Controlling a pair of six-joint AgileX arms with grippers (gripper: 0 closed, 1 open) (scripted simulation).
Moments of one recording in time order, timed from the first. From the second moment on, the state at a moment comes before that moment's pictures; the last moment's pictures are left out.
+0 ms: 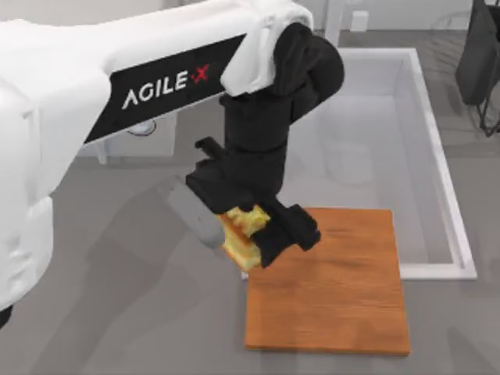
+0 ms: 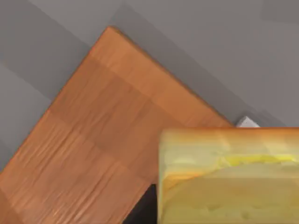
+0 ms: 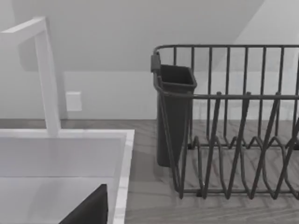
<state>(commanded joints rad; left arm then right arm) -0.75 2.17 1.84 -1.40 0.08 3.37 0.00 0.00 0.00 0.00 0.00 0.00</state>
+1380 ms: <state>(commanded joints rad) -0.91 2.33 2.00 -1.24 0.00 3.83 0.00 0.00 0.00 0.00 0.00 0.00</state>
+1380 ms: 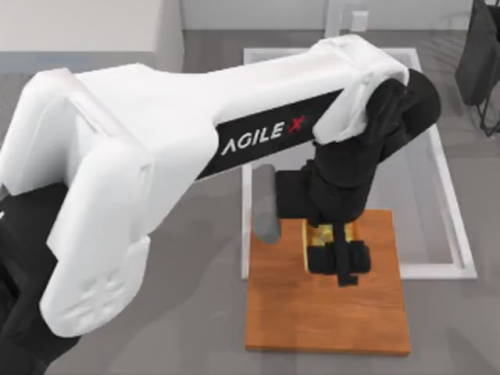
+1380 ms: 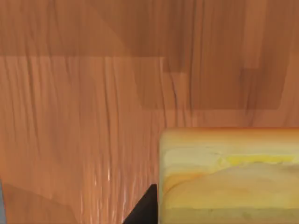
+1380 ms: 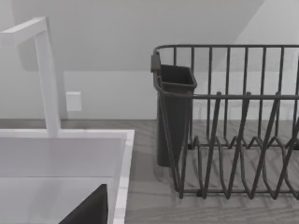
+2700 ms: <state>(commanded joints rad) -0.91 2.35 1.91 -1.14 0.00 3.83 0.00 0.00 0.00 0.00 0.00 0.00</state>
